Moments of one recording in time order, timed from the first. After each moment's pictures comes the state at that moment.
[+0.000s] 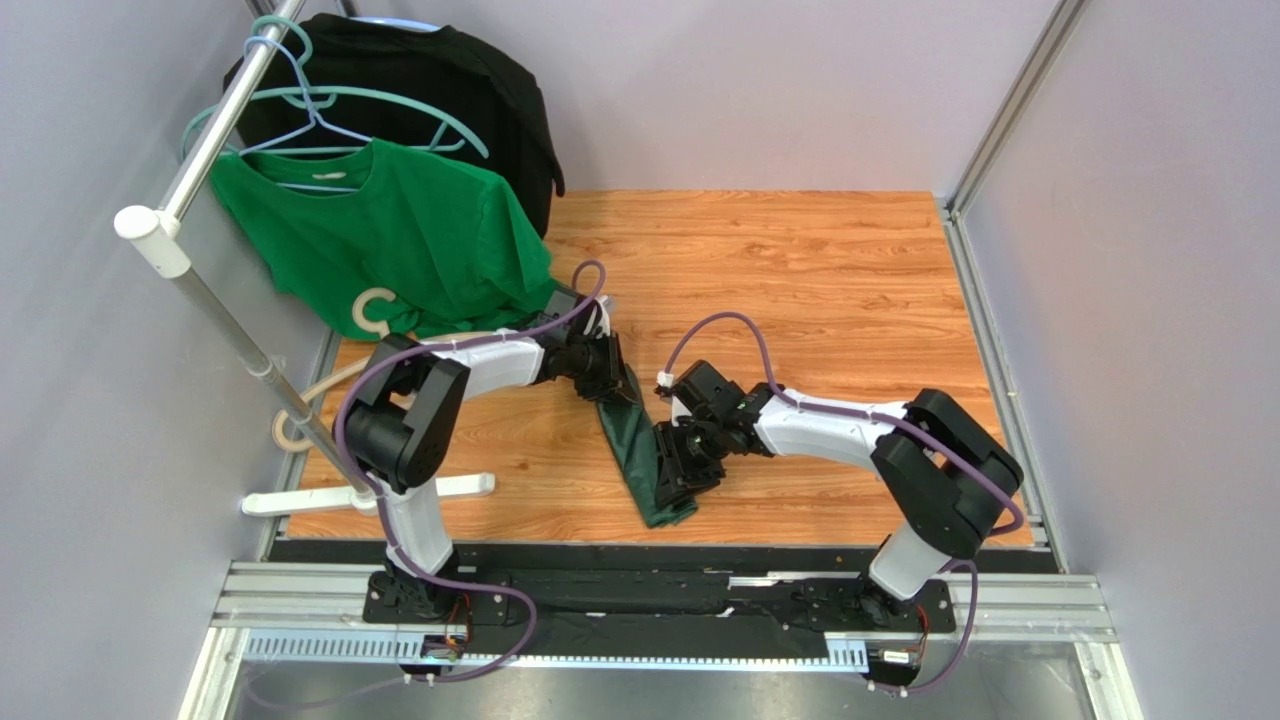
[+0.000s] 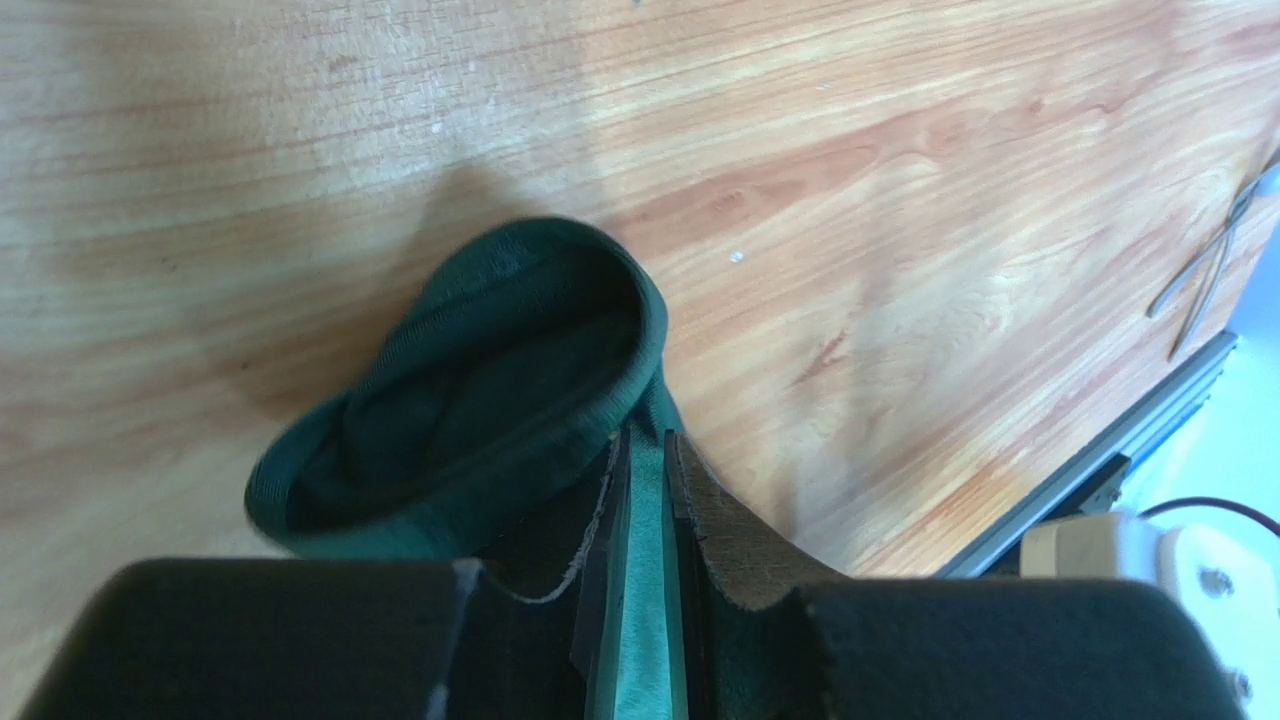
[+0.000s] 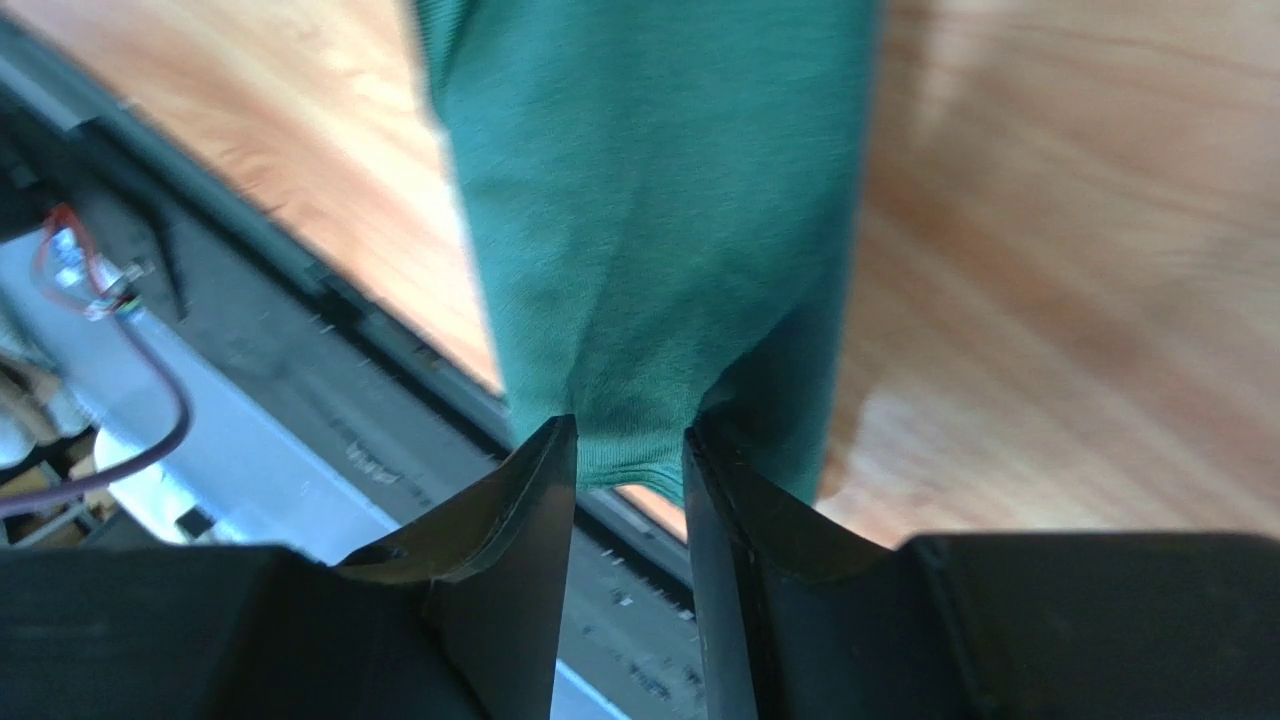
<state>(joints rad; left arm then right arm) -0.50 1.82 1.03 -0.17 0.40 -0.61 0.84 1.62 0.86 -0.36 -0.41 0.61</state>
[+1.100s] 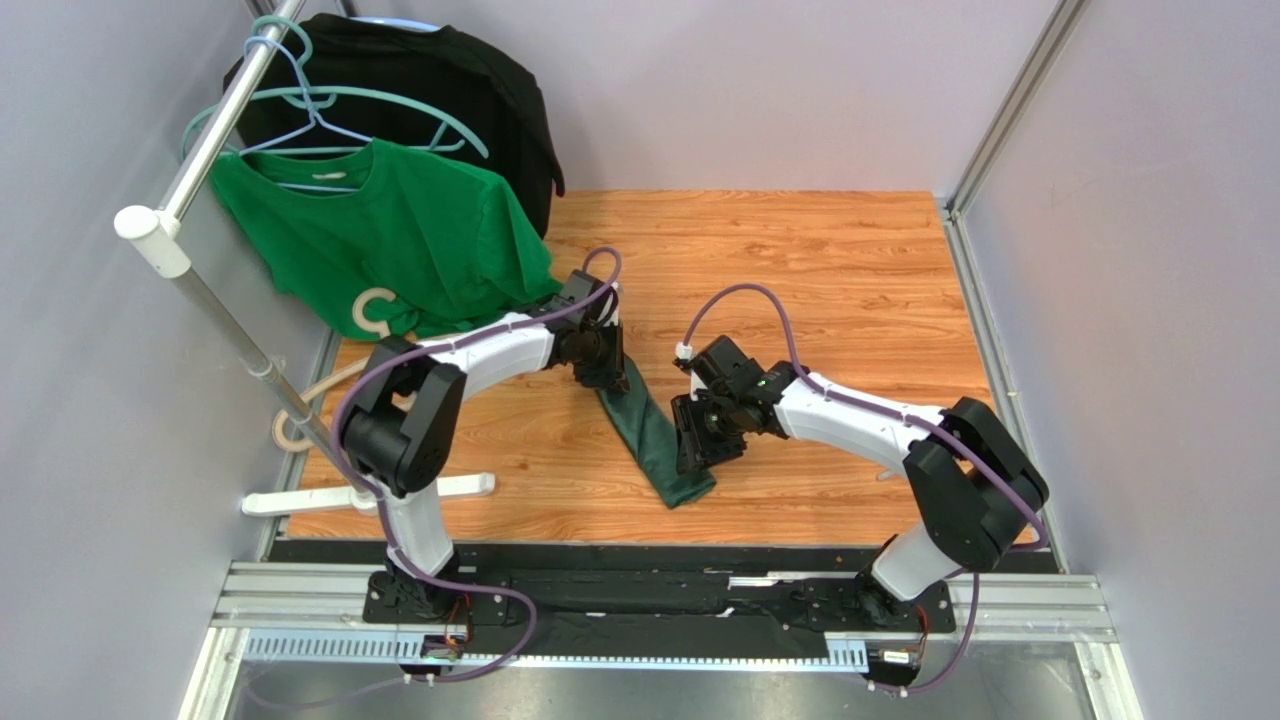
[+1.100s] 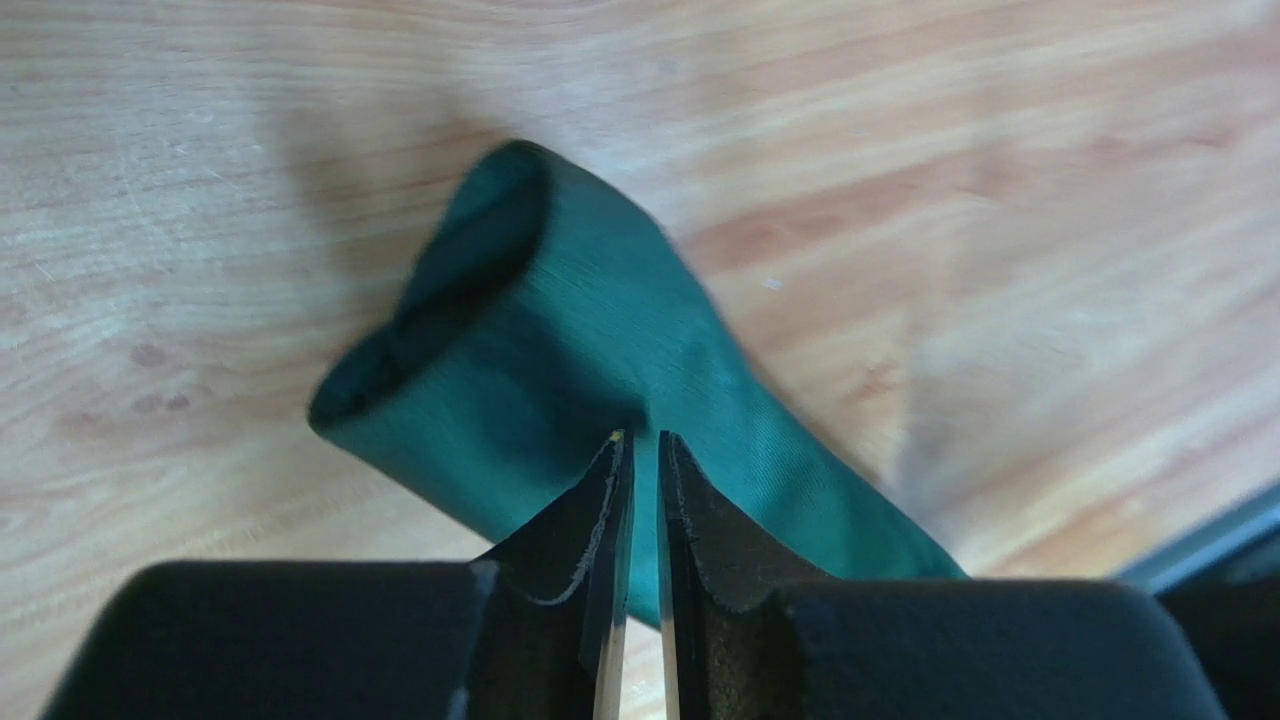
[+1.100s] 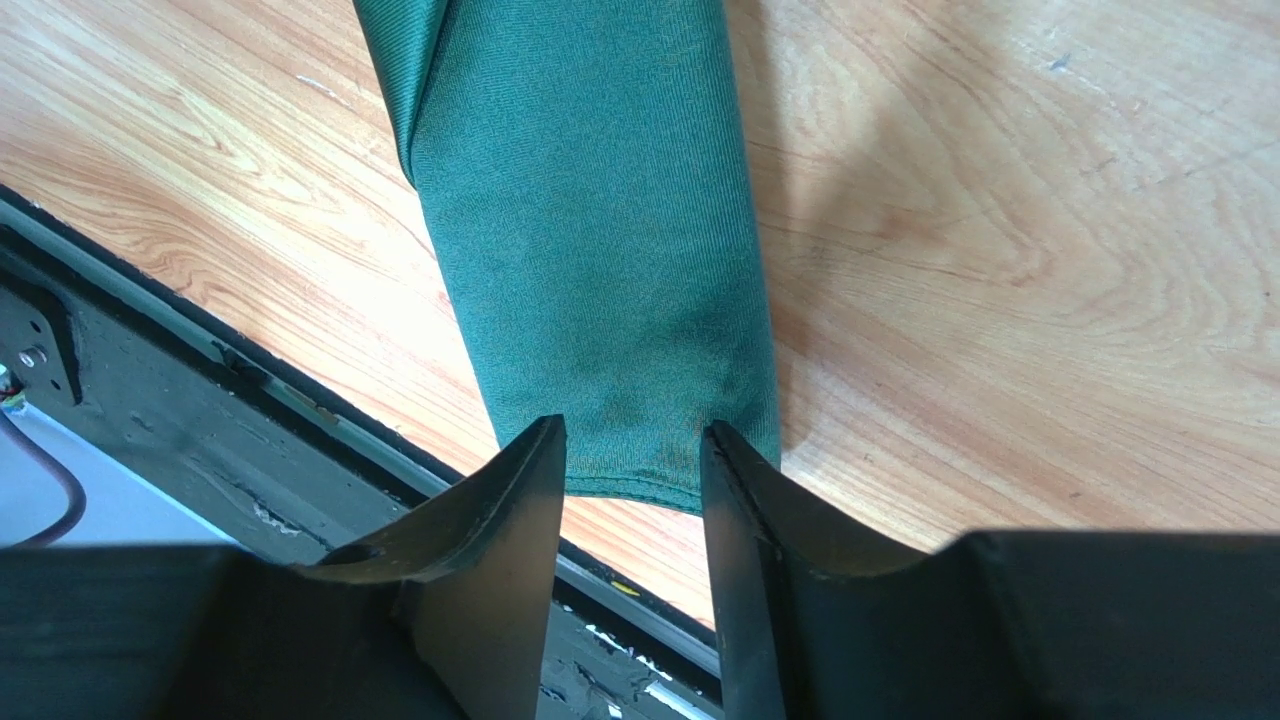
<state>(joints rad) -0.54 1.80 1.17 -0.37 0.21 -0.51 0.75 1.55 0.92 -0.49 -0.24 0.48</state>
